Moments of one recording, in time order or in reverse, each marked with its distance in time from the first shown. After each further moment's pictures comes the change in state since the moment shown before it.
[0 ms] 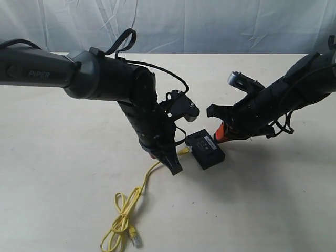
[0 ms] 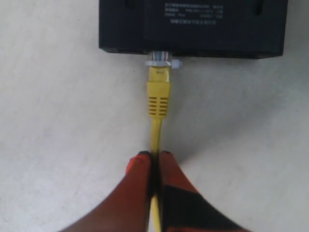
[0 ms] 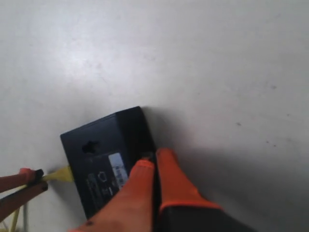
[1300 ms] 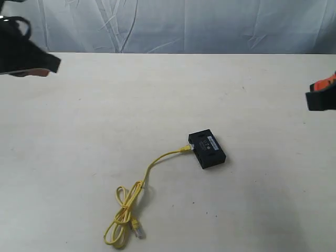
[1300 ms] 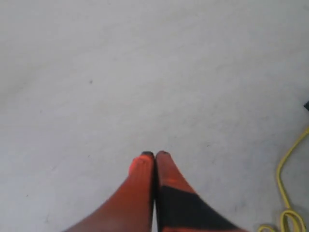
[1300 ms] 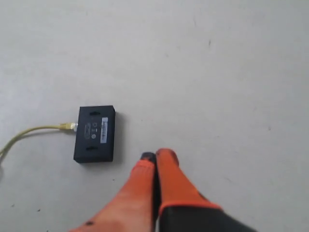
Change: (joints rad) left arm 0.503 -0.747 0.290 0.059 0.032 -0.306; right arm -0.067 -1.044 0.306 -0.622 -0.012 0.238
